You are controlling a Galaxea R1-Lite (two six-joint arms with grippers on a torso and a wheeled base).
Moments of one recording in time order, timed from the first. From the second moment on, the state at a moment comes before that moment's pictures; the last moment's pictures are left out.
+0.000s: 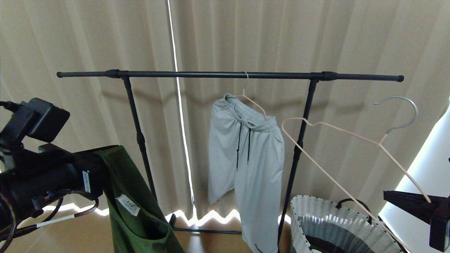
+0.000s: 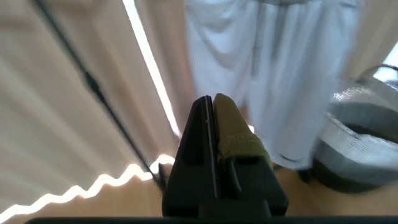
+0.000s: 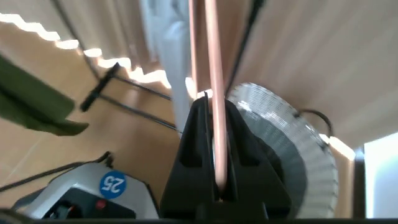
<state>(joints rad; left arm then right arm) -0.32 1.21 -0.57 -0.41 0.00 0.14 0.18 1.02 -0.47 -0.06 0.19 -0.08</state>
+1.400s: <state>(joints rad) -0.51 1.63 -1.03 -0.30 0.44 -0.14 0.74 1.28 -0.51 -0.27 0.19 0.17</state>
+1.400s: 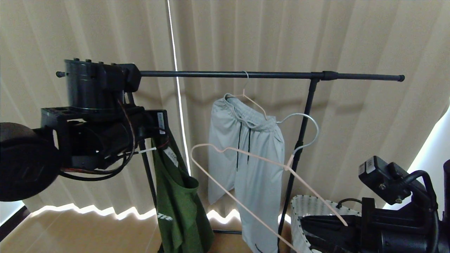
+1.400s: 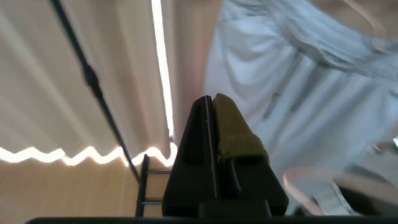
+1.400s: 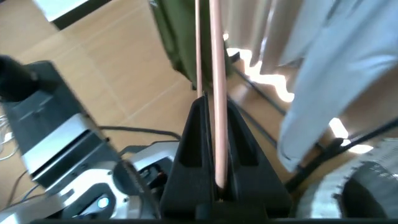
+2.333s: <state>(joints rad) -0.57 1.71 -1.05 -0.30 0.57 -0.15 0.84 1.33 -0.52 -0.37 0.19 0.17</state>
